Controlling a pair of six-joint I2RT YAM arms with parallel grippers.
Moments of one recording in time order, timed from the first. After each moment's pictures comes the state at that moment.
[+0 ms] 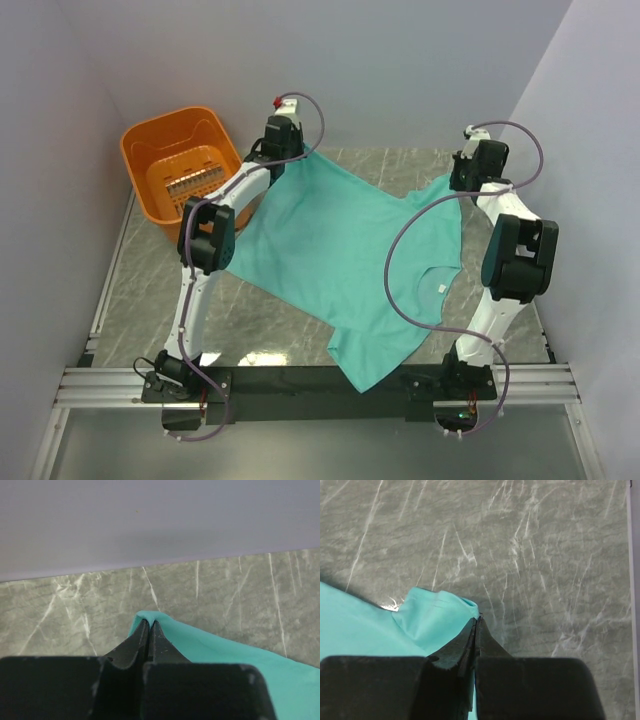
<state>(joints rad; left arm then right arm) -0.38 2.42 2.10 -0.01 -0.05 -0.28 -0.19 1.91 1.39 -0.07 -0.19 -0.08</state>
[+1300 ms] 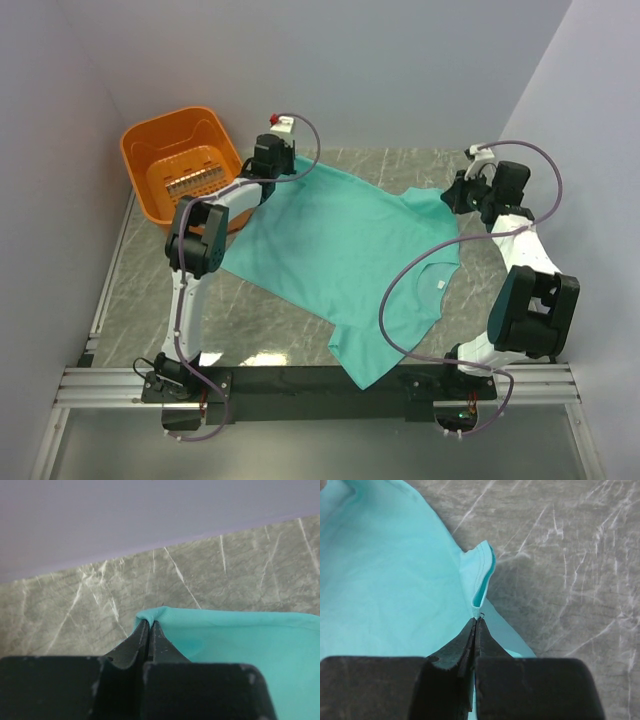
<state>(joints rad) -0.35 2.32 1.76 0.27 -0.02 -0.11 -0.24 1.51 1.07 -0.13 -0.59 -0.18</state>
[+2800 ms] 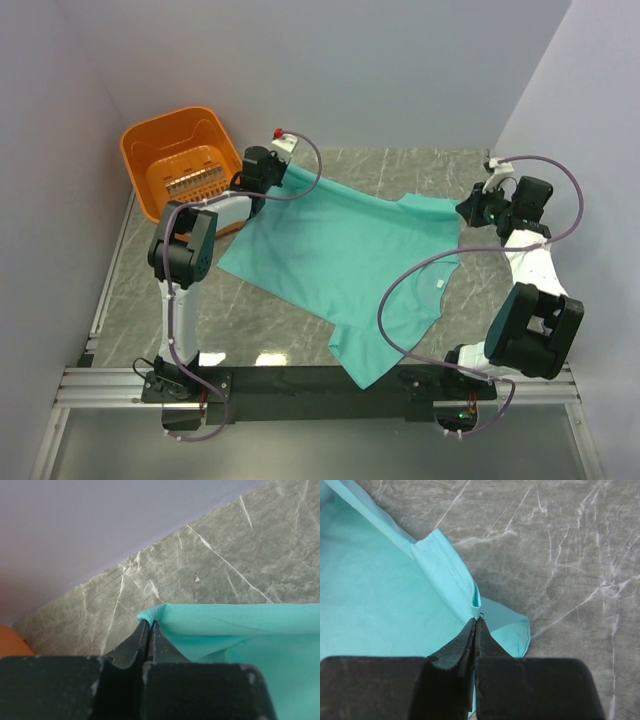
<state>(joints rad) -0.34 2.14 1.46 0.43 0.00 0.27 -0.38 1.40 0.99 -0.18 -0.68 -0.24</state>
